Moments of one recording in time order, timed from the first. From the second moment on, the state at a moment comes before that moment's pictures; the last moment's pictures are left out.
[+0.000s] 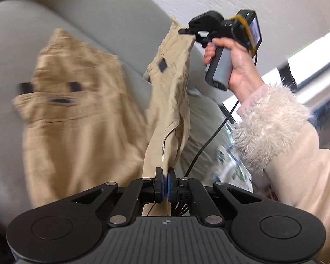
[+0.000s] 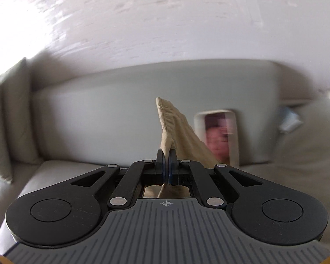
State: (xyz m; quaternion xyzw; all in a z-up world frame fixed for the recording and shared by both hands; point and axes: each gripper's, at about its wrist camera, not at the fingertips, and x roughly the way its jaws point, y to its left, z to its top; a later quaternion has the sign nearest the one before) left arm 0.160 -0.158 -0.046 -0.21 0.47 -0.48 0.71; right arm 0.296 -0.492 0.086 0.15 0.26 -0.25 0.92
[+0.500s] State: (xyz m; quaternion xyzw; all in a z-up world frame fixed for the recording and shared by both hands) left arm 0.180 -0.103 -0.107 -0.27 0.55 -0.35 0.71; right arm 0.437 -0.328 -0.079 0.05 0.48 -0.11 0.87
